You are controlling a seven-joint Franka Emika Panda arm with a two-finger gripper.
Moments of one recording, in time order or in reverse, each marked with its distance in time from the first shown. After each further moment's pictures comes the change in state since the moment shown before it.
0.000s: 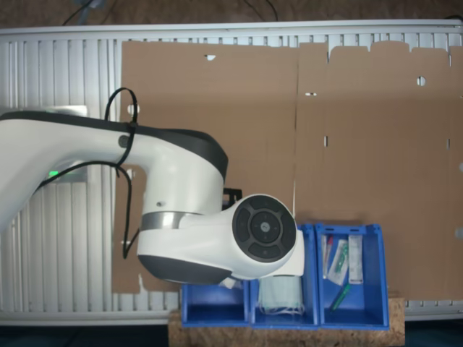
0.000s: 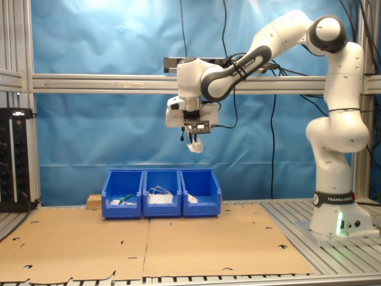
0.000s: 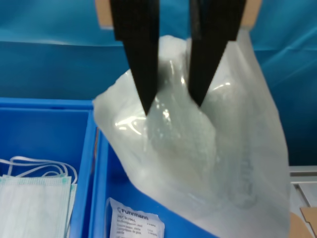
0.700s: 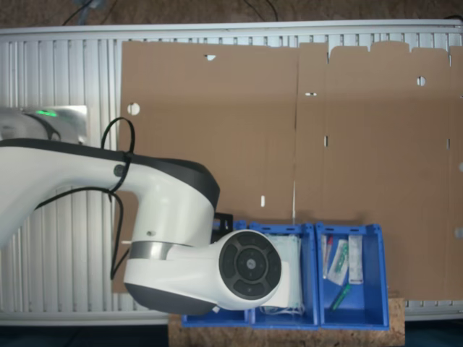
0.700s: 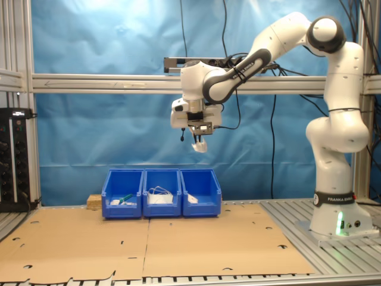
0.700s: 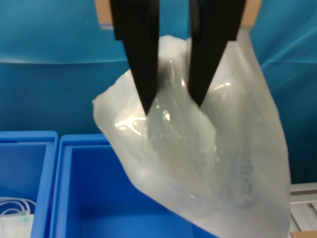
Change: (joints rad) arm 0.000 0.000 -0.090 -0.011 -0.047 0.019 0.000
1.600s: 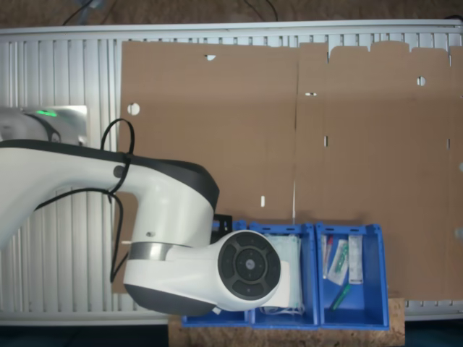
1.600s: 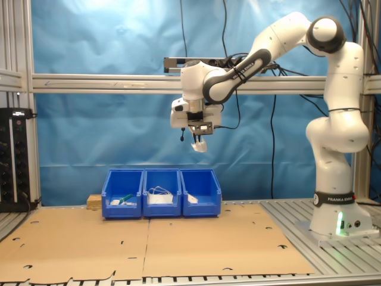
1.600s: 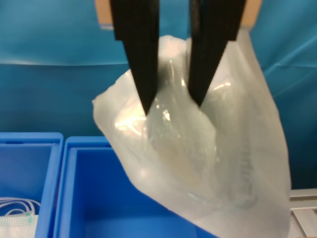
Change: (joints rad) arm 0.001 0.000 -0.002 0.000 -0.007 0.008 -0.019
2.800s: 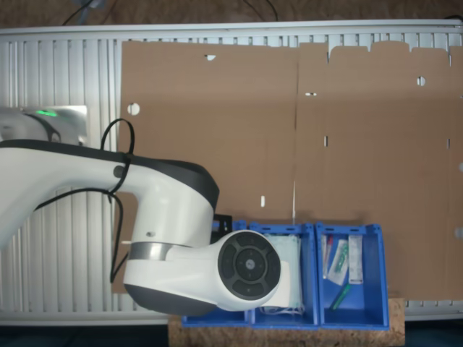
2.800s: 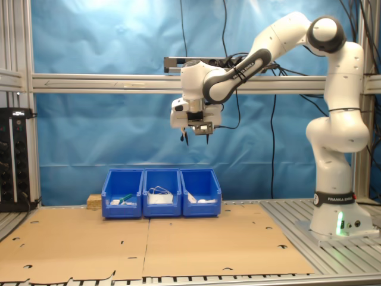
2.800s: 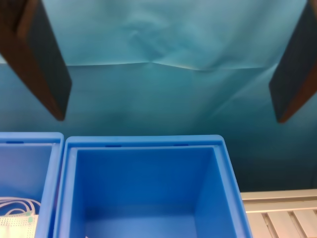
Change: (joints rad) arm 0.000 0.000 0.000 0.000 0.000 0.000 -0.003
